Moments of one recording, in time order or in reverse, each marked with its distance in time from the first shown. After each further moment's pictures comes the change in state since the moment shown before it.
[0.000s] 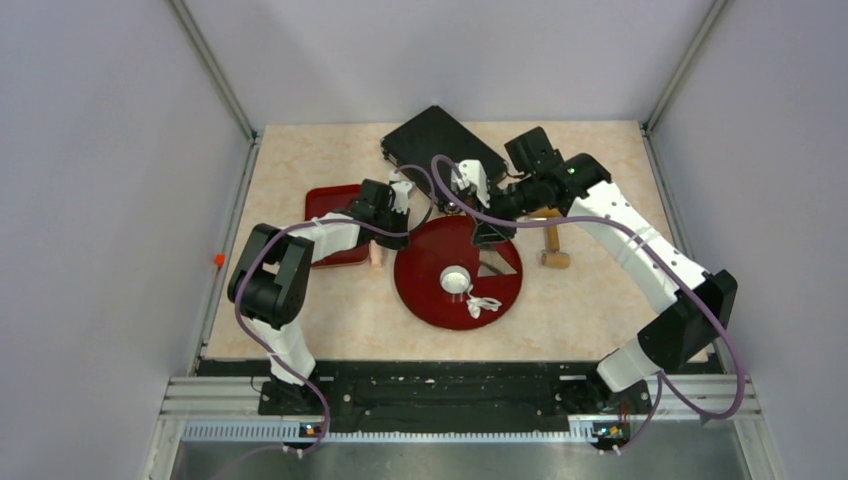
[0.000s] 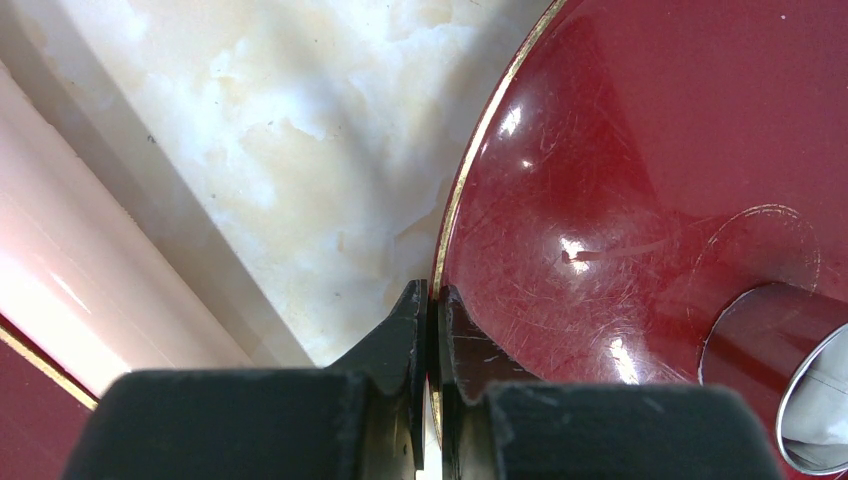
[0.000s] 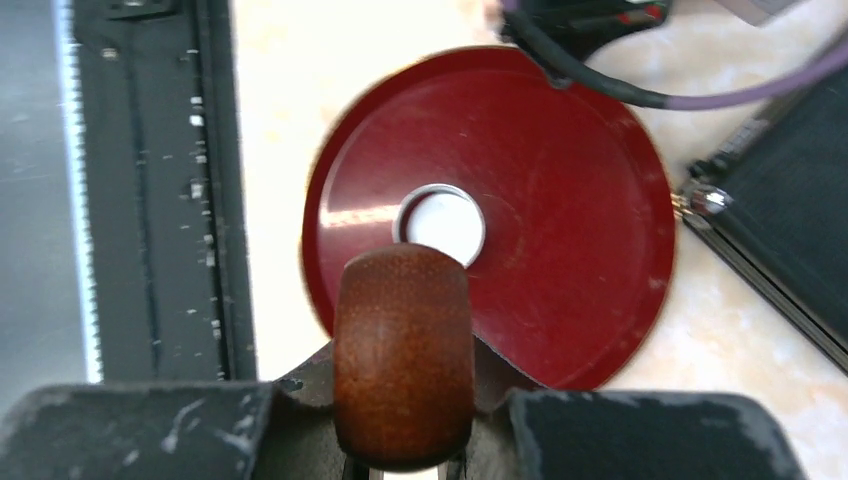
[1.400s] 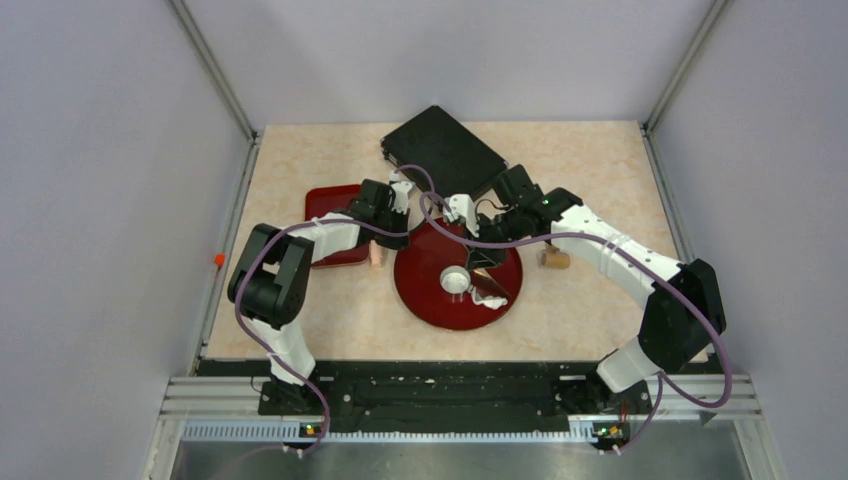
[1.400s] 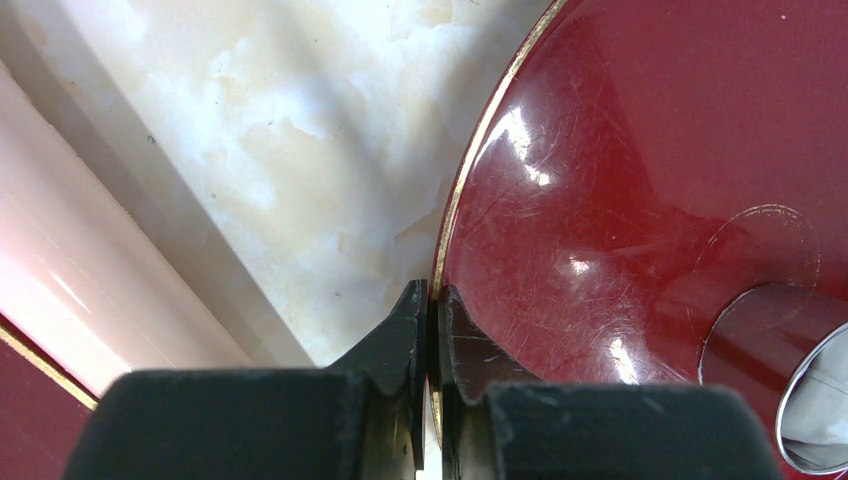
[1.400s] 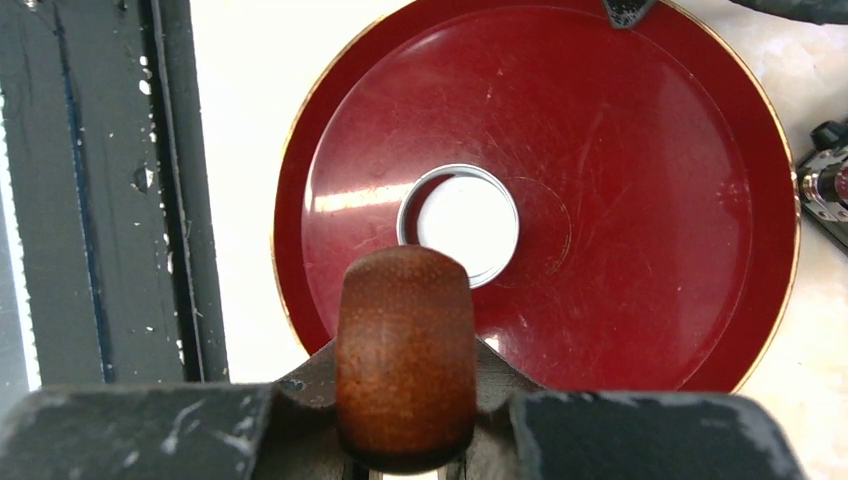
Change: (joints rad) left arm 0.000 0.000 0.000 0.000 0.000 0.000; right arm 0.039 -0.002 -0.319 0.262 -0.015 0.034
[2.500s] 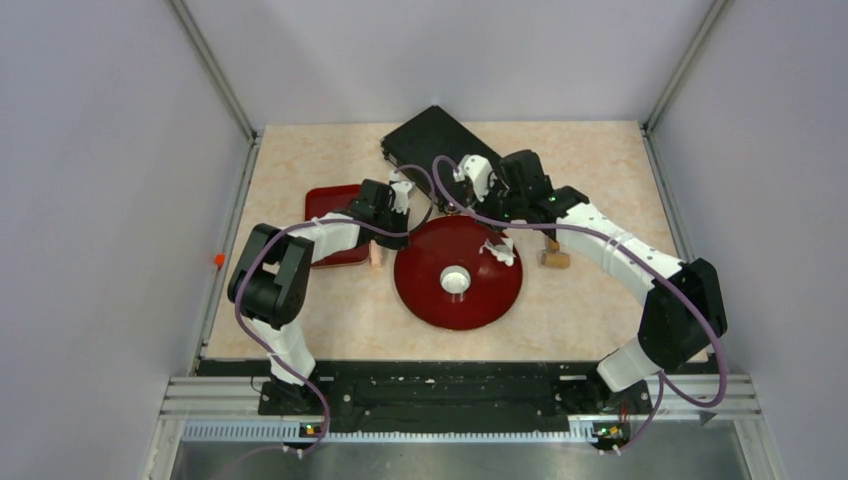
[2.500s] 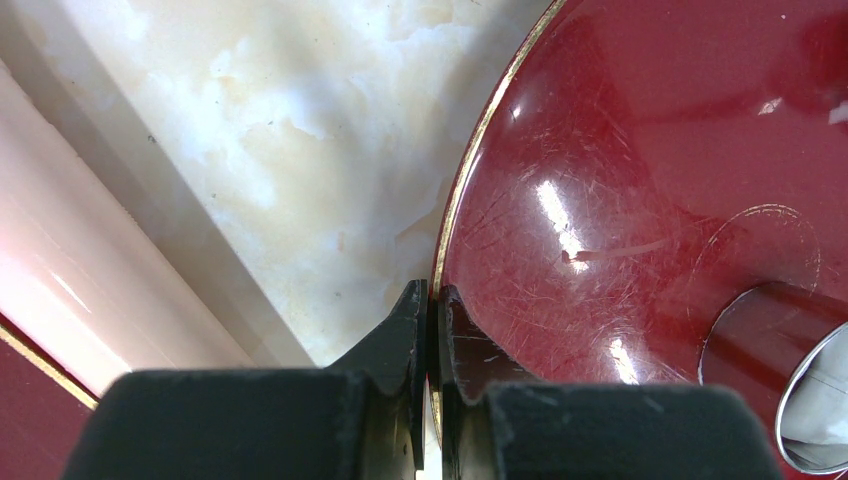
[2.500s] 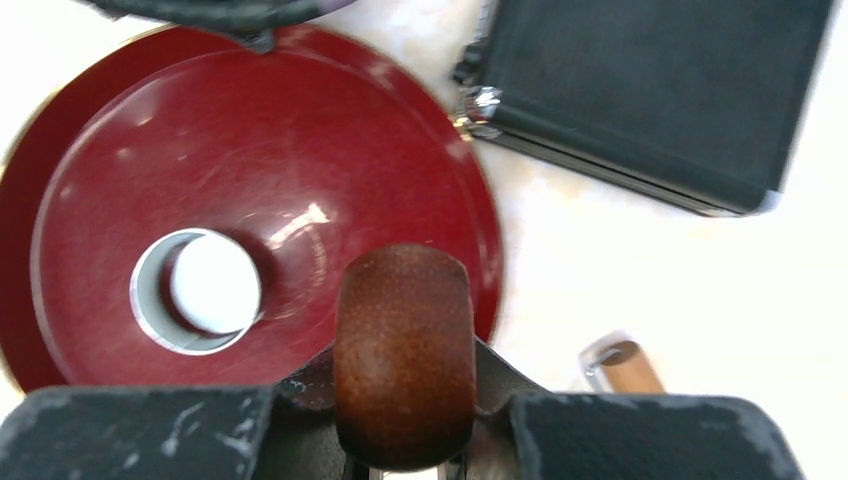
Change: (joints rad) left arm 0.000 0.000 0.000 0.000 0.000 0.000; right arm -0.057 0.000 -0.020 0.305 0.375 0.232
